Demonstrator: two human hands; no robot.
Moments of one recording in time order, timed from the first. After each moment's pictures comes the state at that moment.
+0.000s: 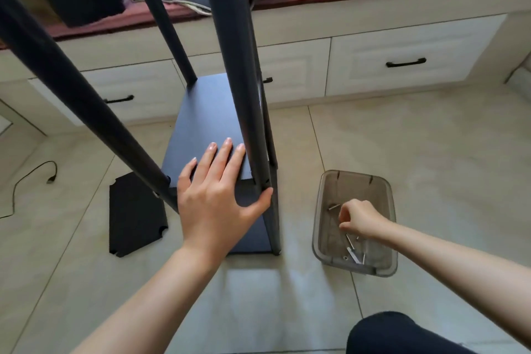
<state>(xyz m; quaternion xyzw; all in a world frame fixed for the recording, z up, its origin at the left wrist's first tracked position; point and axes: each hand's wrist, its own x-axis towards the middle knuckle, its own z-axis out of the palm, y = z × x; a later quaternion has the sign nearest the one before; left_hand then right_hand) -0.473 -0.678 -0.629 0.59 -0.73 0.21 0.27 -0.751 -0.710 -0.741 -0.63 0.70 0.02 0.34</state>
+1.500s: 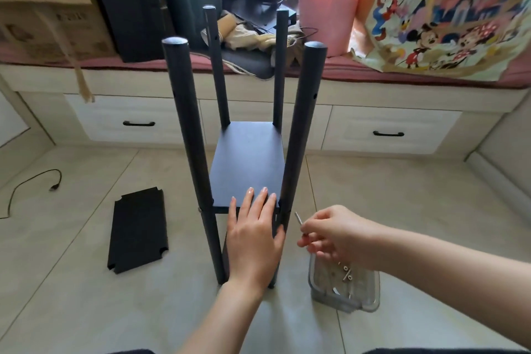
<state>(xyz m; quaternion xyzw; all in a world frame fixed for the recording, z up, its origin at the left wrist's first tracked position) -0.493 -0.646 -0.622 0.62 -0.71 0.07 0.33 -0.641 -0.645 -0.529 -0.42 0.66 -0.20 0.59</state>
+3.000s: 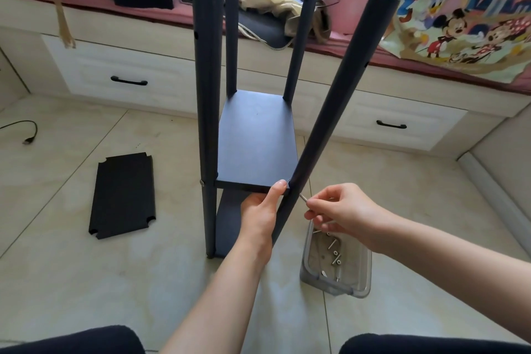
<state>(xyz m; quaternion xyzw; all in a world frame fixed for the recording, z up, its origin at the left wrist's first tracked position) -0.505 -0.655 -0.605 0.47 -0.23 -0.62 0.59 -0.638 -0.660 -0.540 -0.48 0.69 -0.22 0.49</state>
